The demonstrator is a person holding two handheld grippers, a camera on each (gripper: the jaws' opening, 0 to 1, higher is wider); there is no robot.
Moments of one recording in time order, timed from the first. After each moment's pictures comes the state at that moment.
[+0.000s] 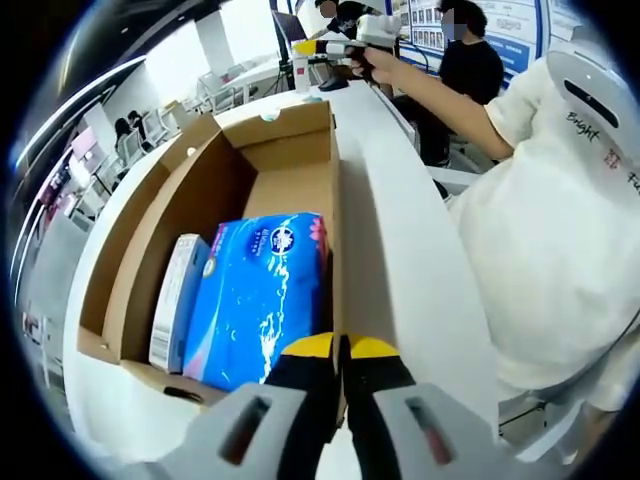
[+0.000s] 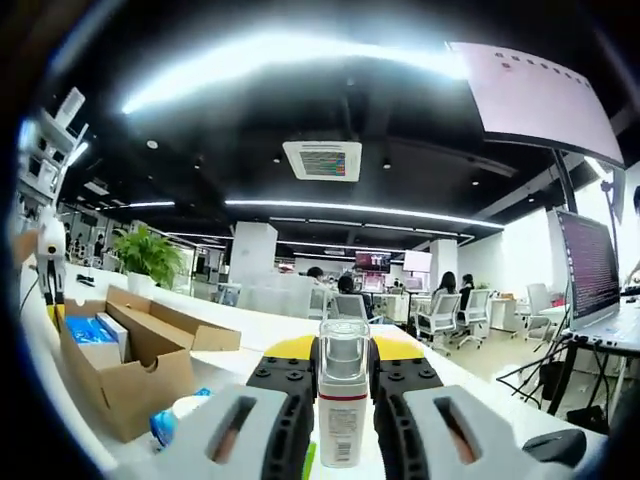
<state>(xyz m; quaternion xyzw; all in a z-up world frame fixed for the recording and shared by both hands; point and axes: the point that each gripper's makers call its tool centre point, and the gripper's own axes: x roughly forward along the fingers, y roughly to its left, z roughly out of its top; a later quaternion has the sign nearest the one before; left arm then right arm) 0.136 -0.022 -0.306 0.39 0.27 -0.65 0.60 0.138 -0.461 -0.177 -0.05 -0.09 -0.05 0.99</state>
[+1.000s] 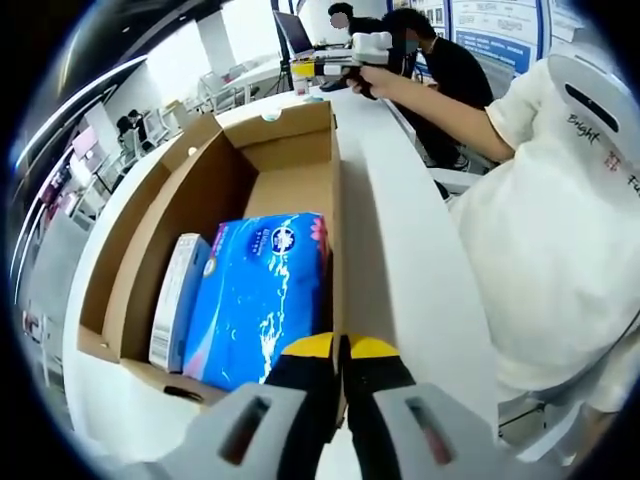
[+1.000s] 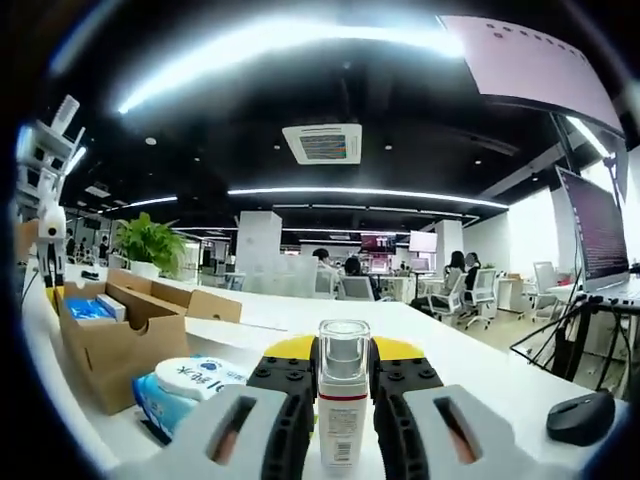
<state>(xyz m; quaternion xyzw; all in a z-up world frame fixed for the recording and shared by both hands) 0.137 -0.021 -0.305 0.39 0.27 -0.65 0.60 0.152 -0.467 -0.229 -0.04 -0.06 -0.04 1.00</state>
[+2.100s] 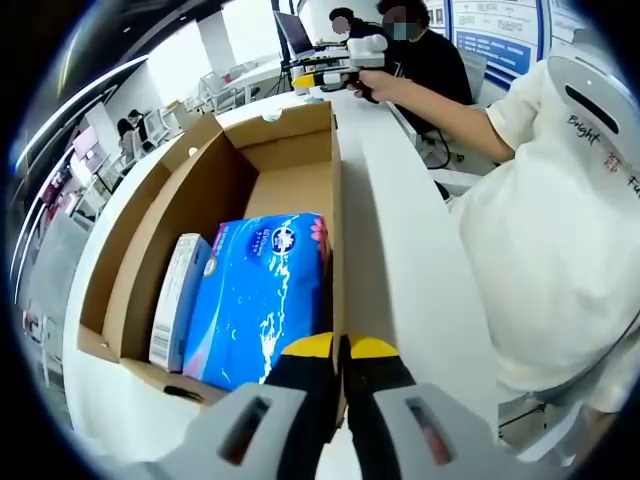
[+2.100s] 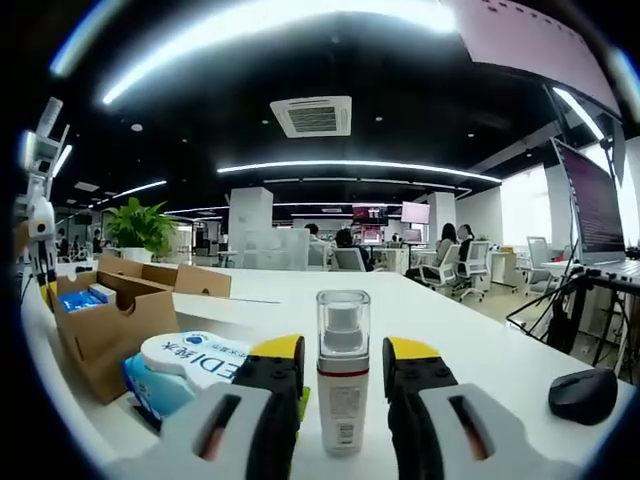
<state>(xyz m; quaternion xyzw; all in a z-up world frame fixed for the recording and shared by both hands) 0.137 -0.022 -0.305 0.38 0.27 -0.65 0.60 0.156 -0.481 -0.254 -0.01 0.00 -0.06 1.00</state>
